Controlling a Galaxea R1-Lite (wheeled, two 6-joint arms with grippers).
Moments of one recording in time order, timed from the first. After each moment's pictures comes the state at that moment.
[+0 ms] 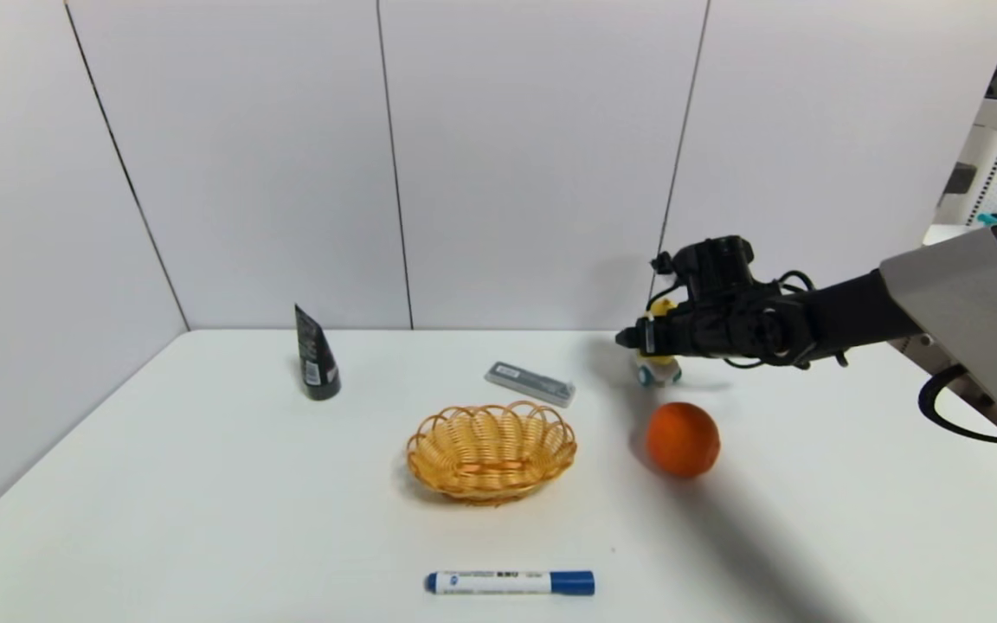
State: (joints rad) left arm 0.00 0.00 0.00 -0.03 0.03 -0.05; right arm 0.25 2.26 -1.47 -0.18 -0.08 0.08
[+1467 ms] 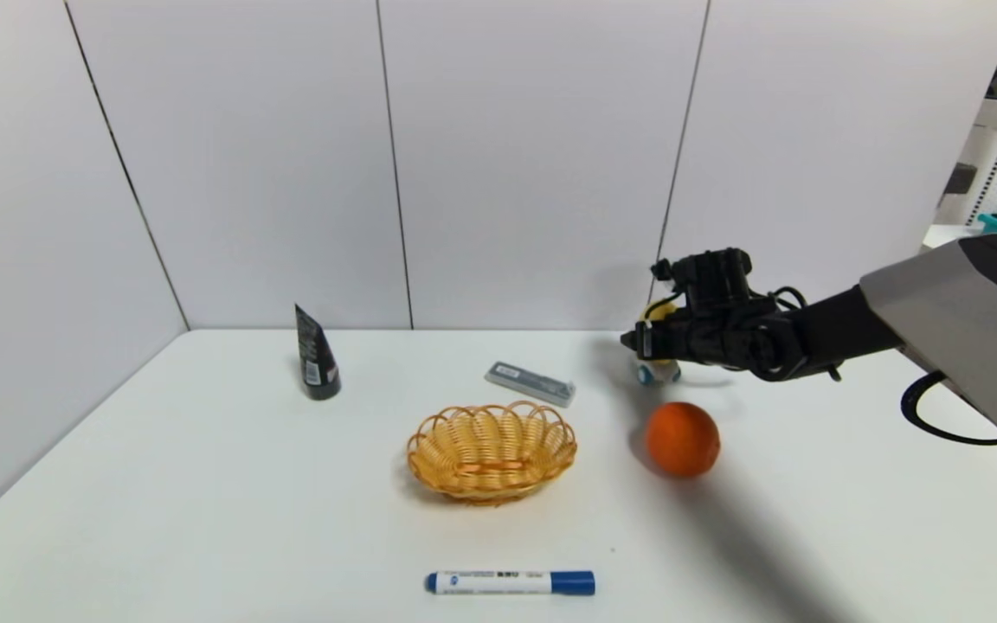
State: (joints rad) left arm 0.00 0.00 0.00 -0.03 0.03 -0.05; right arm 0.24 2.29 -1.43 -0.30 -0.08 0.08
